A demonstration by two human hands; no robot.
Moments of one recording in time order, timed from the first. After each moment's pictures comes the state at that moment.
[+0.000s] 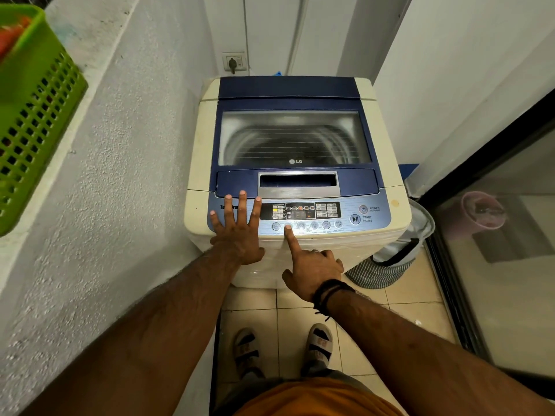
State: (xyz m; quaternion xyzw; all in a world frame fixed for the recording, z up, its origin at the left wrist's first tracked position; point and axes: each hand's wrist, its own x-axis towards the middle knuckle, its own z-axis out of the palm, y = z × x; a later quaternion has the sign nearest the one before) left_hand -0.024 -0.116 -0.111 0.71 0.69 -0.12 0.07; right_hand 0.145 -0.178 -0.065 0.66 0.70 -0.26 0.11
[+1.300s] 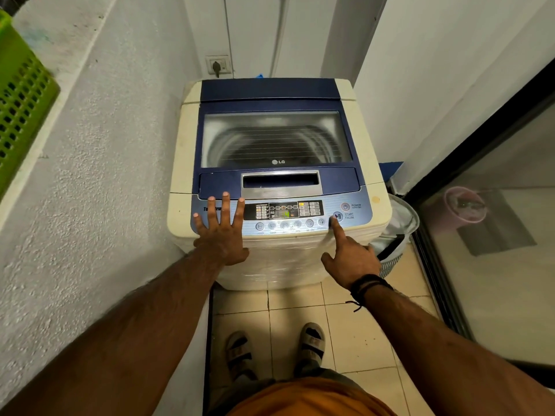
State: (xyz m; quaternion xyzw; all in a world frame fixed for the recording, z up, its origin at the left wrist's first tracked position) left_hand -0.025 -0.116 -0.105 0.71 0.69 -0.13 0.09; right_hand 0.249 -0.166 -0.086 0.74 0.65 -0.17 0.03
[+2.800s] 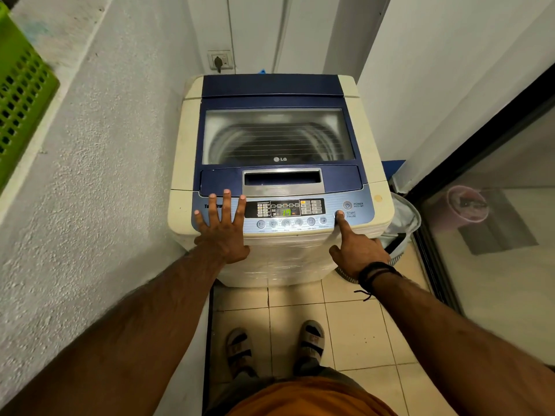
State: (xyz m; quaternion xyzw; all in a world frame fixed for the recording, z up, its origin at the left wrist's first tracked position) left_hand -0.024 -0.117 -0.107 0.71 0.69 -0.12 0.08; right_hand 0.260 -0.149 -0.080 0.75 0.63 -0.21 0.09
